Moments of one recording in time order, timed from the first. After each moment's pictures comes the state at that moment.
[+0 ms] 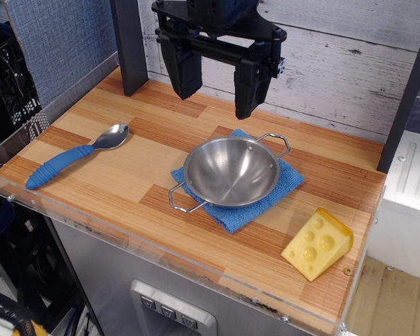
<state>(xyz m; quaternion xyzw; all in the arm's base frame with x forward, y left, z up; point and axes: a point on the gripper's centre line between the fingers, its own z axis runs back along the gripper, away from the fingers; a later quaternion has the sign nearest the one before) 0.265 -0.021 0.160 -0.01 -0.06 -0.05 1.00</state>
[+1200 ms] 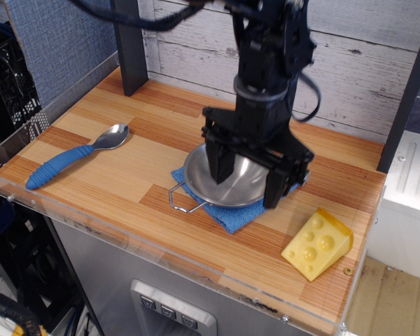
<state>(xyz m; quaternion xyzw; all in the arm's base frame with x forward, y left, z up) 0.273 -0.048 0.059 0.02 -0.02 -0.07 1.00</state>
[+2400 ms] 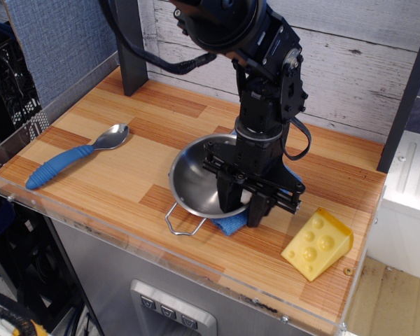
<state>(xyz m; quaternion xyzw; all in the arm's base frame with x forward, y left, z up) 0.281 -0.043 0.018 0.02 0.00 -0.06 1.00</state>
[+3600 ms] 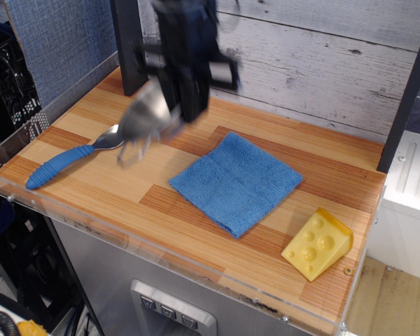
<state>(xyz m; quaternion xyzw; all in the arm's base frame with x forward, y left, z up) 0.294 0.051 0.125 -0.02 -0.05 0.04 1.00</state>
